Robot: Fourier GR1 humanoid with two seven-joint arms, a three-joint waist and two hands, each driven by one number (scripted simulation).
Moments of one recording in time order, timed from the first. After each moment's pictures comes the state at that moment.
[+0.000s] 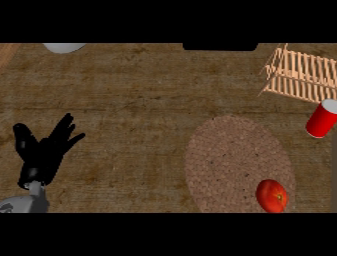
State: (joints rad) left arm -0.06 0.20 0.06 -1.40 0.15 0.00 0.30; right arm -1.31 -0.88 -0.54 -0.45 0.43 0.07 0.16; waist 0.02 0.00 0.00
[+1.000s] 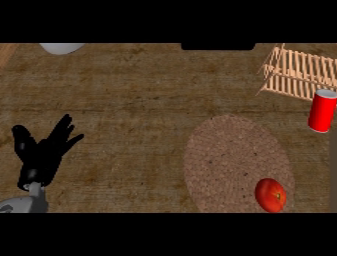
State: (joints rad) left arm -0.05 0.19 0.07 -1.39 0.14 0.00 0.28; right arm -1.19 -1.23 -0.77 -0.34 0.28 -0.05 0.17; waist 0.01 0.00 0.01
